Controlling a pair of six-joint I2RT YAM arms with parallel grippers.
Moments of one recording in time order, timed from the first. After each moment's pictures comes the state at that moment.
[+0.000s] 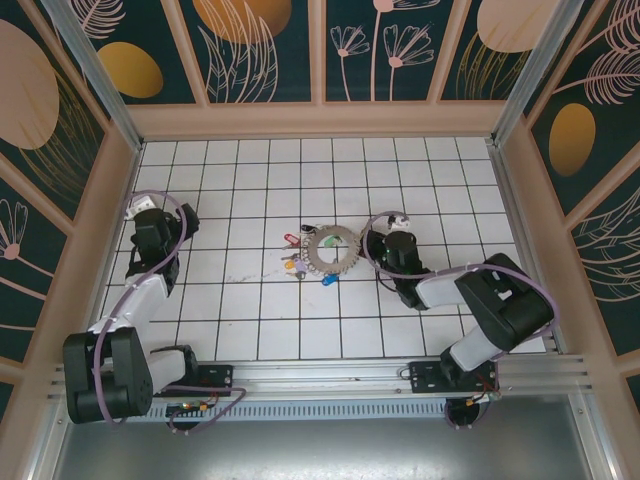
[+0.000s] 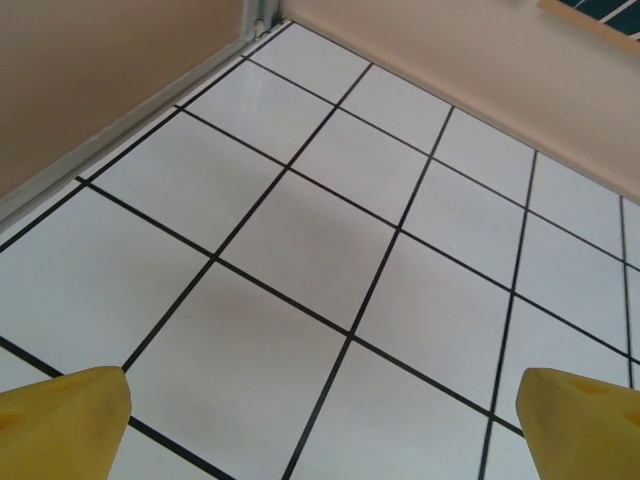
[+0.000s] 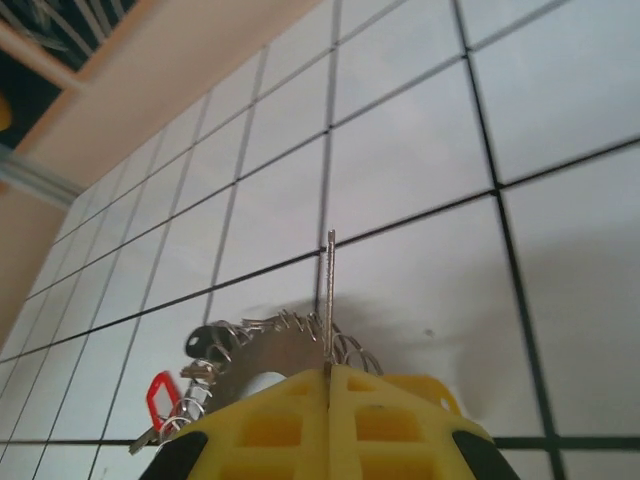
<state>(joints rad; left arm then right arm) 0.11 1.17 0.53 0.16 -0.17 -0.42 0.57 1.55 0.40 0.76 0.13 0.80</state>
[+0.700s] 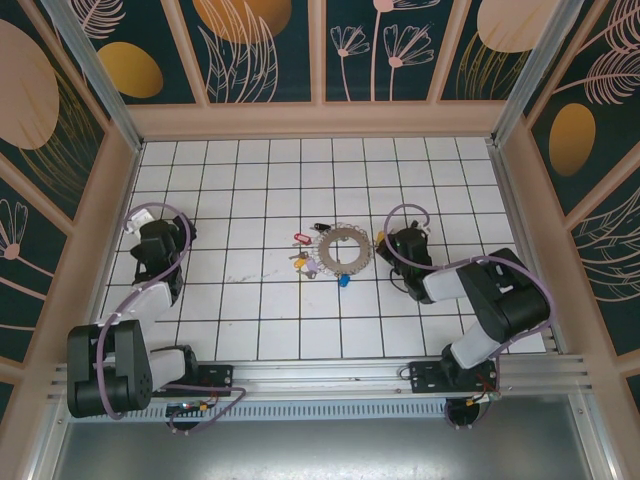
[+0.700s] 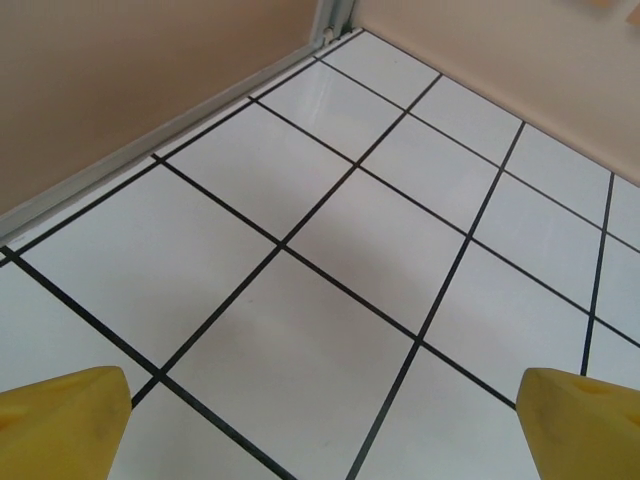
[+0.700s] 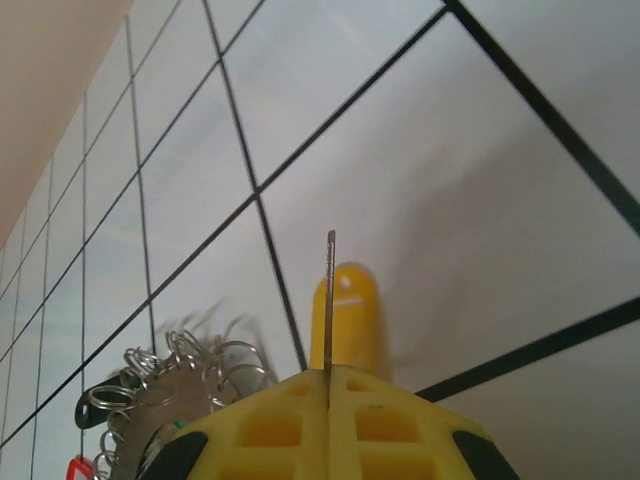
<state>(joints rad) 0.11 1.20 0.41 0.32 -0.29 -0.46 0.43 1.59 0.40 0.60 0.12 1.02</state>
